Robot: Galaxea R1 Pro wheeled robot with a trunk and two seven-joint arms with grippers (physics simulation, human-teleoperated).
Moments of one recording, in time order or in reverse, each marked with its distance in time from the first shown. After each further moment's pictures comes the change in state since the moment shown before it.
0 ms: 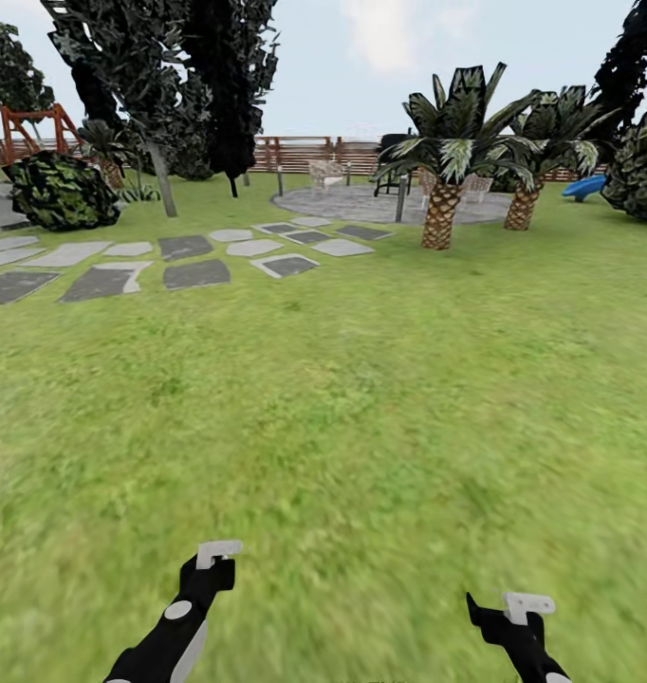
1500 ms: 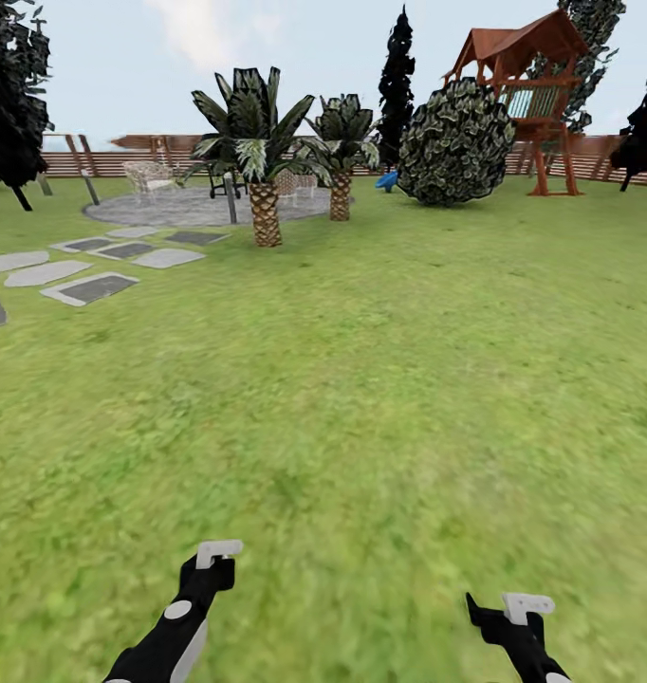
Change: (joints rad) left arm 0.000 0.000 0.002 -0.002 0.001 0.000 0.000; right arm 0.000 0.000 0.000 0.000 0.000 0.000 0.000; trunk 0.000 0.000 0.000
